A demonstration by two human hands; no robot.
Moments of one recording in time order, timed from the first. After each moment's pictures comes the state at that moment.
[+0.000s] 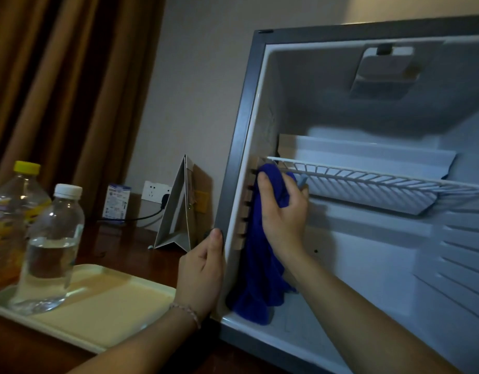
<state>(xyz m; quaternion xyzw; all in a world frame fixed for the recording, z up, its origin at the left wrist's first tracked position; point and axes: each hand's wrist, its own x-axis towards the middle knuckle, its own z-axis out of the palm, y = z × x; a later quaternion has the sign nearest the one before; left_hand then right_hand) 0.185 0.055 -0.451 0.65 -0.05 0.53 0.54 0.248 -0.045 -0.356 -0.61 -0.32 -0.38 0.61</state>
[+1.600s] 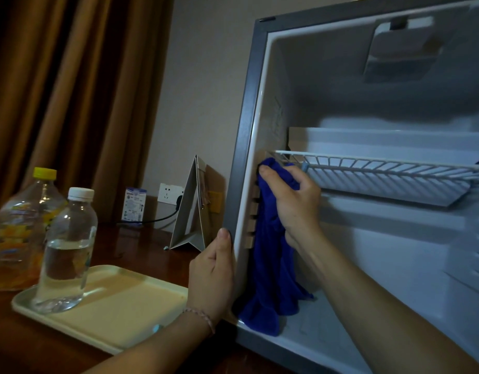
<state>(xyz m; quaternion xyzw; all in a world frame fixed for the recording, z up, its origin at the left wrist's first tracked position) 0.192 0.049 -0.453 0.64 0.00 0.54 0.54 0.245 -0.046 -0.340 -0.53 -0.36 -0.26 0.72</state>
